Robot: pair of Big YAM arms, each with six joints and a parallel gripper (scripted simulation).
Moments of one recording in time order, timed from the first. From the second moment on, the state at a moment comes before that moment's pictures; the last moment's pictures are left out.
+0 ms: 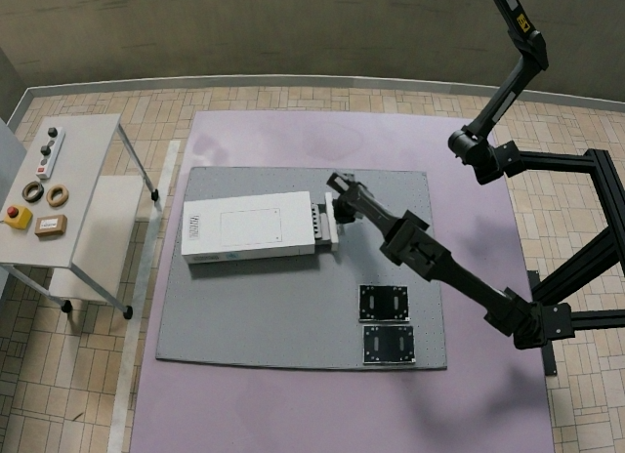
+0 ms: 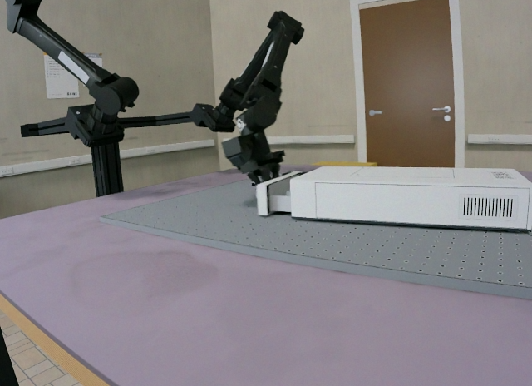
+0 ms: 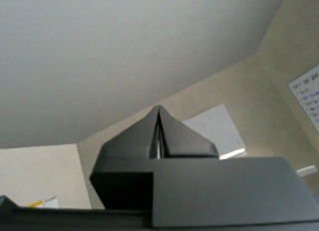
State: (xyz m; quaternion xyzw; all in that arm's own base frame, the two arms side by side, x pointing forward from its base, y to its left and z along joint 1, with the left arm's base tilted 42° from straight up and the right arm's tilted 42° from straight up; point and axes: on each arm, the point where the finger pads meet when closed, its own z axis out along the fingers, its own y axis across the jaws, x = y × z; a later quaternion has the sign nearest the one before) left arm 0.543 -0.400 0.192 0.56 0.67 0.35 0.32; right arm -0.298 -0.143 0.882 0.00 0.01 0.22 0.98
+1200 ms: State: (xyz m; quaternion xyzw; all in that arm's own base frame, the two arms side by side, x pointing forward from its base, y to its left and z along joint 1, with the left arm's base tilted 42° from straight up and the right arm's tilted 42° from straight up) left arm 0.510 -0.406 0.161 0.56 0.68 0.35 0.32; right arm -0.298 -0.143 0.882 0.00 0.01 0.22 0.98
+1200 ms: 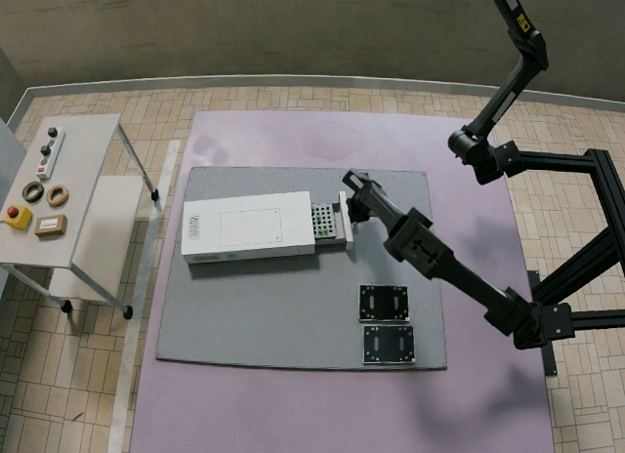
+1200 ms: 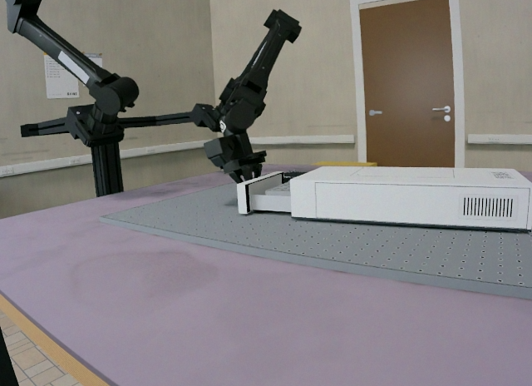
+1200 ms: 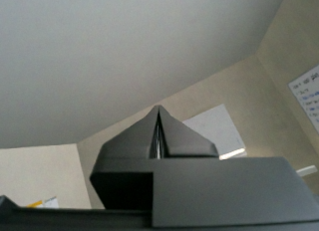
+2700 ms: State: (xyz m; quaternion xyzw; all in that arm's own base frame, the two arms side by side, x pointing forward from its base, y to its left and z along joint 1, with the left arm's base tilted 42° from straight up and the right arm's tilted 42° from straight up) left arm 0.472 -0.414 0.126 0.56 0.68 0.35 0.32; right arm -0.298 -0.143 0.882 0.00 0.01 0.22 0.98
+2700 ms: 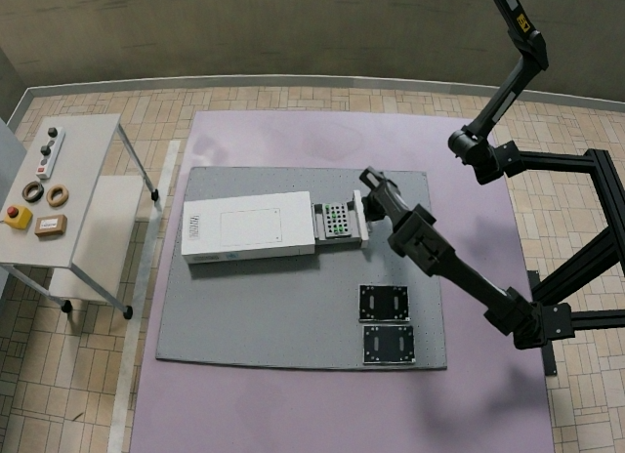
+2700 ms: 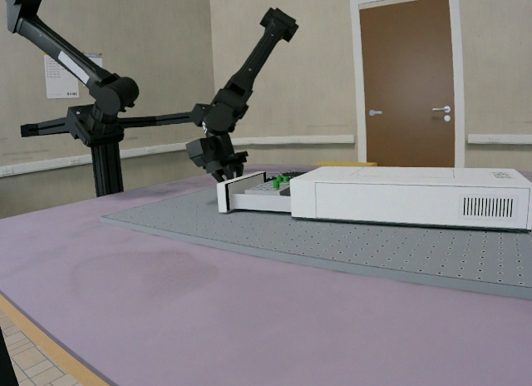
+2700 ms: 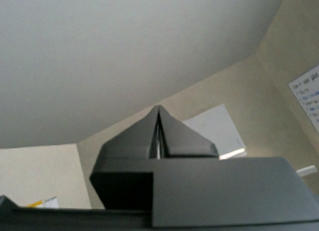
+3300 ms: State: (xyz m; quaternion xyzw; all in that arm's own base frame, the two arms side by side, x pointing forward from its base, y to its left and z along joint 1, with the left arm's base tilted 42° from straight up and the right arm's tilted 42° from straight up) left arm 0.456 -0.417 0.112 0.56 0.68 0.35 0.32; right arm -0.298 -0.143 0.882 0.00 0.01 0.22 0.98
